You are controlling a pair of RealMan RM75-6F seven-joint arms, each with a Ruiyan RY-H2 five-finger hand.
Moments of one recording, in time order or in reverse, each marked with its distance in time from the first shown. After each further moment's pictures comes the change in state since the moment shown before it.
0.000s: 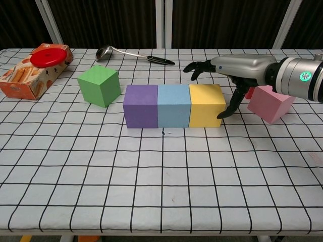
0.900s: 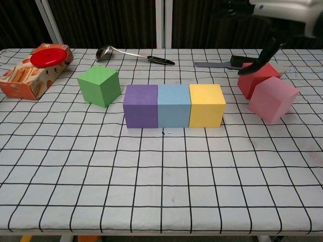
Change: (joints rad) left arm -0.016 -0.032 -0.019 0.027 0.129 0.097 -0.033; right arm -0.090 0.232 0.064 -0.215 -0.003 0.182 0.100
